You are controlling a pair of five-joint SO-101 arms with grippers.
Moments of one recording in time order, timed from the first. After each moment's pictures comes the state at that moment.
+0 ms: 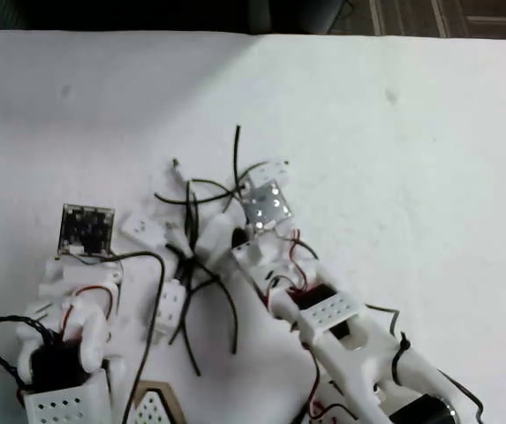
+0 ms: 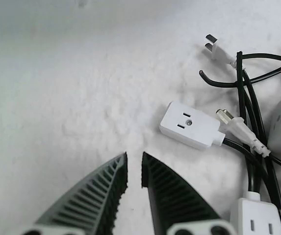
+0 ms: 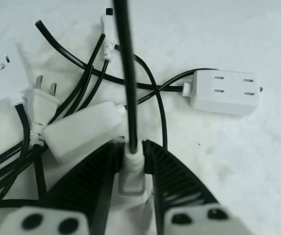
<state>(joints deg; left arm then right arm) -15.3 -95.2 79.1 67.9 -16.3 -30.1 -30.0 78.1 -1.1 5.1</state>
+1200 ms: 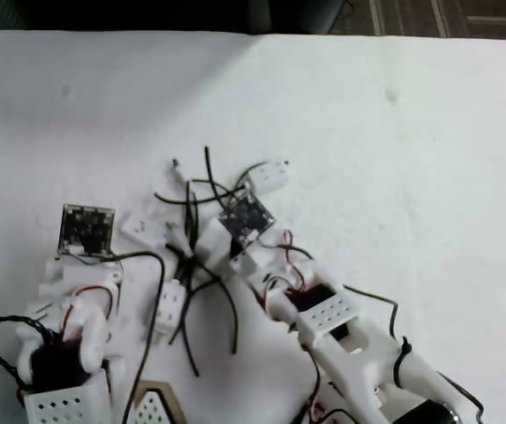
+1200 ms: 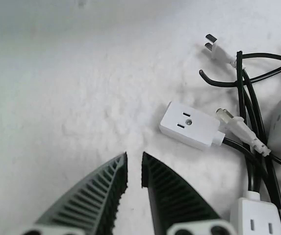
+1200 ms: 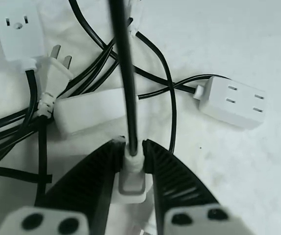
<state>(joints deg) -15.3 -95.2 79.1 68.0 -16.3 -31.3 -30.3 77.2 4.5 17.1</state>
